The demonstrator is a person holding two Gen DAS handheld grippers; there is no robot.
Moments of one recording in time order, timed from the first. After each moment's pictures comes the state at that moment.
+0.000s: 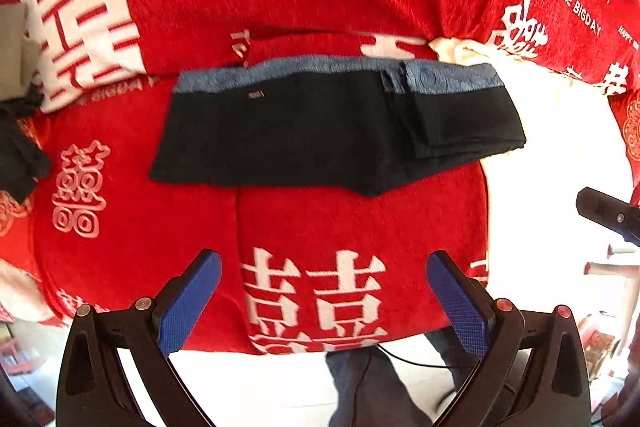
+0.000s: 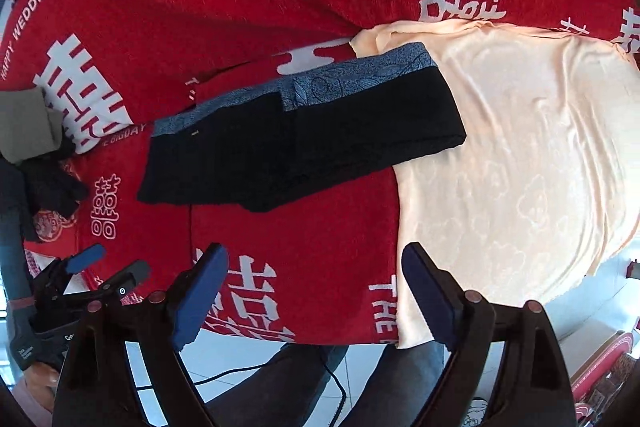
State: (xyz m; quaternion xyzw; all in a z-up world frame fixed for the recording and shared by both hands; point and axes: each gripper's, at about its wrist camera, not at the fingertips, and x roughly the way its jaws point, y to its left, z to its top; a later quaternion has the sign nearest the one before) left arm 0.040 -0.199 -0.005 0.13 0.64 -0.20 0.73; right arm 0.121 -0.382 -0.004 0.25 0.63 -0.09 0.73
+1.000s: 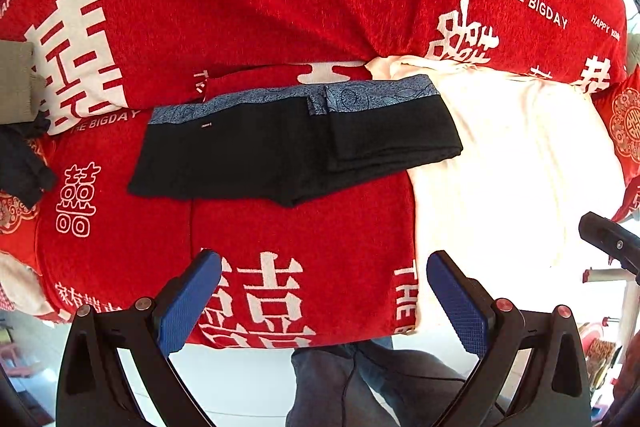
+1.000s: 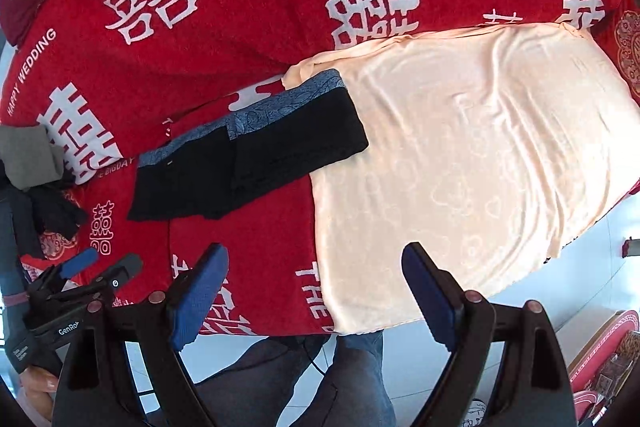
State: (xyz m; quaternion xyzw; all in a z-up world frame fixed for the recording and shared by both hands) left arm -0.034 -0.295 0.048 0.12 0.60 -0.19 0.76; right arm 0.024 -0.474 0.052 0.26 0.59 -0.14 0.75
